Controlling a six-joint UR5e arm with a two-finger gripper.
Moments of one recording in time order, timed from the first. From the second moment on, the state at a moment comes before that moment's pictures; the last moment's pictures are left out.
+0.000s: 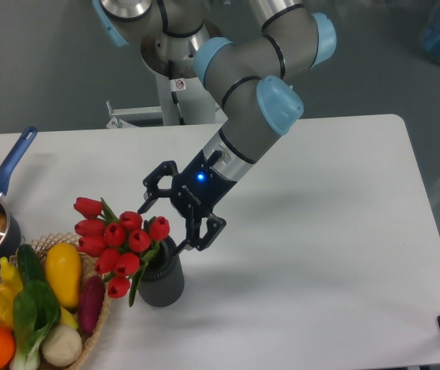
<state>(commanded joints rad) 2.49 -1.85 -1.73 -1.05 0.72 1.27</state>
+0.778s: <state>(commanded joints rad) 2.46 -1.87 -1.72 -1.05 0.72 1.27</state>
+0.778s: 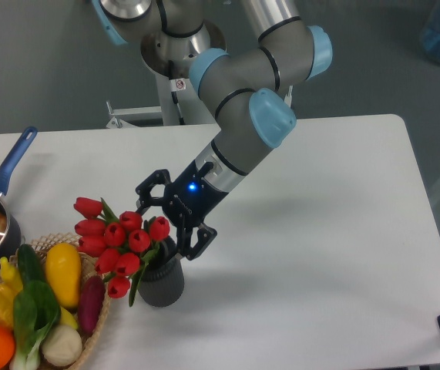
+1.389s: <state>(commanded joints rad) 2.46 -1.87 -1.72 -1.05 0.72 1.26</state>
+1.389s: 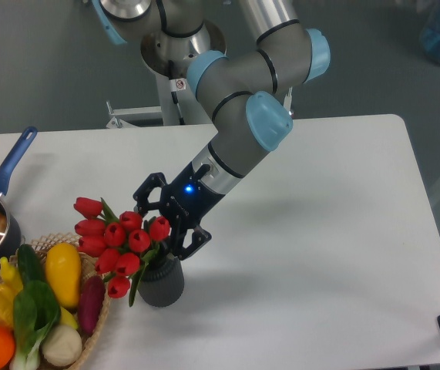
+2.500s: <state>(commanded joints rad) 2.48 -1.87 -1.72 -1.05 0.66 1.26</state>
